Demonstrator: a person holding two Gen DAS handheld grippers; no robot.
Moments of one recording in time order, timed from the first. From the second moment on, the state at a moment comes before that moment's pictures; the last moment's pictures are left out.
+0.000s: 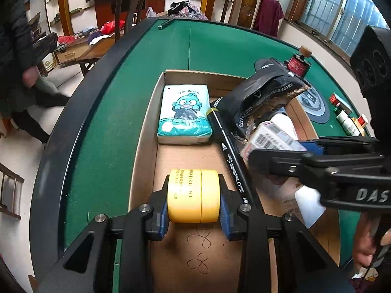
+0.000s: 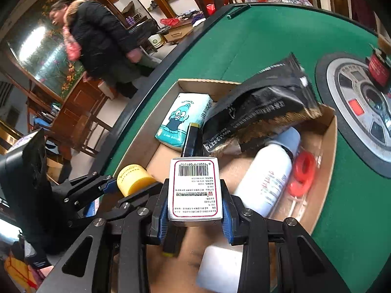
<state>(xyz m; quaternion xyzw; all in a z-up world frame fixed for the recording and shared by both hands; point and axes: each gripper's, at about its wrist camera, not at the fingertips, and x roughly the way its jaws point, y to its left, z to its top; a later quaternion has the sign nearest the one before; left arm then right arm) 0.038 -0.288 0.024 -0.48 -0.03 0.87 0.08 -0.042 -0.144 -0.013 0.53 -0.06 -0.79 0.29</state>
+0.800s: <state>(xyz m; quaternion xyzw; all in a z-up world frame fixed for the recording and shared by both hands) 0.101 -0.246 0.091 -0.37 0.03 0.93 -0.01 0.026 -0.085 0.063 0.37 -0.02 -0.89 0.28</state>
